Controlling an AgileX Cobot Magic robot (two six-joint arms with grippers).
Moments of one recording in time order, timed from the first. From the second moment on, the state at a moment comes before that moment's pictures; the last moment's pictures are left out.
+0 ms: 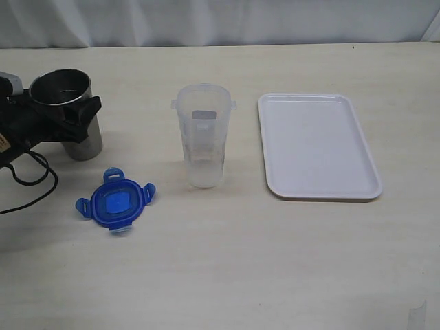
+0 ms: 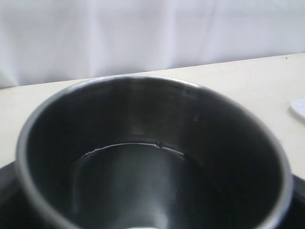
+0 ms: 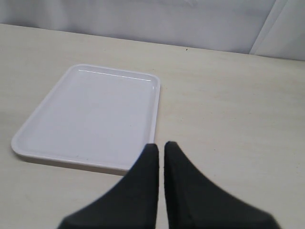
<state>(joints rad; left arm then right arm) 0.05 2.04 -0.57 0.55 -1.21 -0.20 0.03 0.00 0.00 -0.09 0.38 -0.06</state>
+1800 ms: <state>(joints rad) -0.29 1.94 -1.08 0.72 -0.82 -0.47 0.03 0.00 0.00 -0.09 0.38 -0.06</state>
